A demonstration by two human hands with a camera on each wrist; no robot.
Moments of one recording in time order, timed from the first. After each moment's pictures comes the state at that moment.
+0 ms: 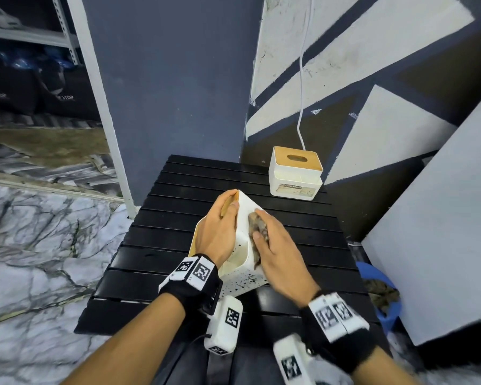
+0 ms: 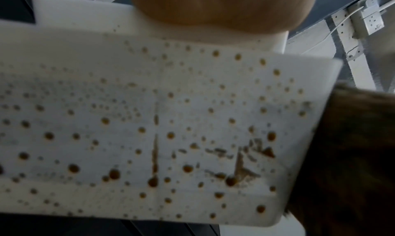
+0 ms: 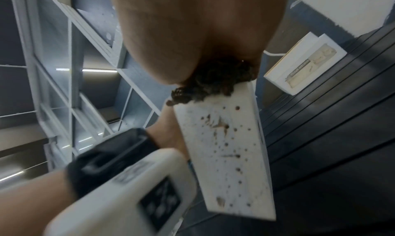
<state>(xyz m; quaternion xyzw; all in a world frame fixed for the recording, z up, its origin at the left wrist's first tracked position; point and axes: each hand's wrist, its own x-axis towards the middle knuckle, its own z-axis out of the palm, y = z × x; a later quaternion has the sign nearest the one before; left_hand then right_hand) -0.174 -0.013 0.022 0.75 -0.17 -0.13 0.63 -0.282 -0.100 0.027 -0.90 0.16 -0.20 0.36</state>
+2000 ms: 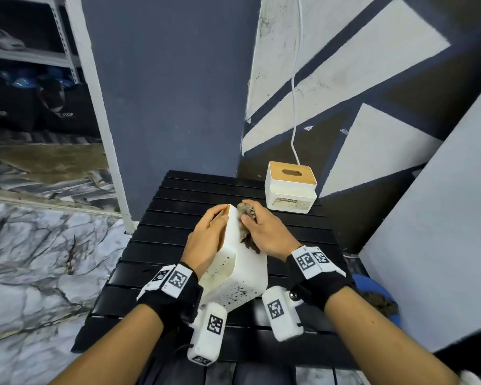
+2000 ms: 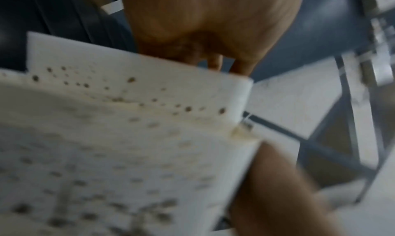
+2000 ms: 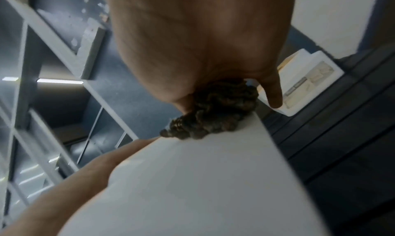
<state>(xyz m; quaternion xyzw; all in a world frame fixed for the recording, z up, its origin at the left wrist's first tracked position) -0.151 -0.001 0.027 0.71 -0.17 -0.22 0.65 -0.227 -0.129 0.067 -0.91 0.19 -0.08 0.35</state>
